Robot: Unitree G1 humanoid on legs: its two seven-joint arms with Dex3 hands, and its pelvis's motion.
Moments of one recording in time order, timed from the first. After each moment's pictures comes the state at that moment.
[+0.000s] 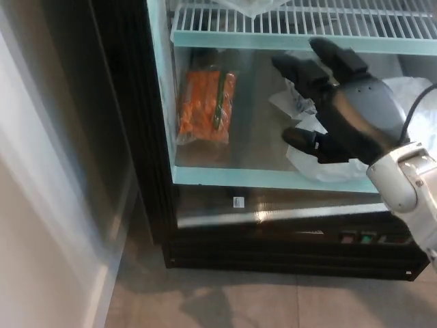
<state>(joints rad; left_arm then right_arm) 0.11 0.61 -0.10 1.18 0.22 -0.34 -0.27 -0.67 -0.39 0.27 0.57 -0.90 -0.30 -0.19</state>
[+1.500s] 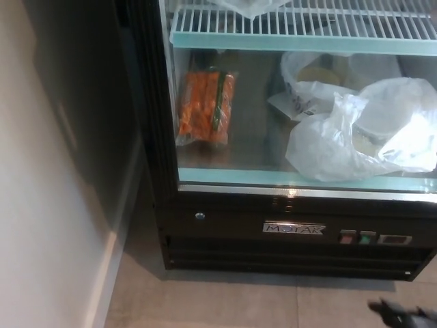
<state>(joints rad) 0.09 0.64 -0.13 1.22 0.23 -0.35 -0.27 -0.09 -0.43 0.32 0.93 -0.73 -0.21 -0.27</state>
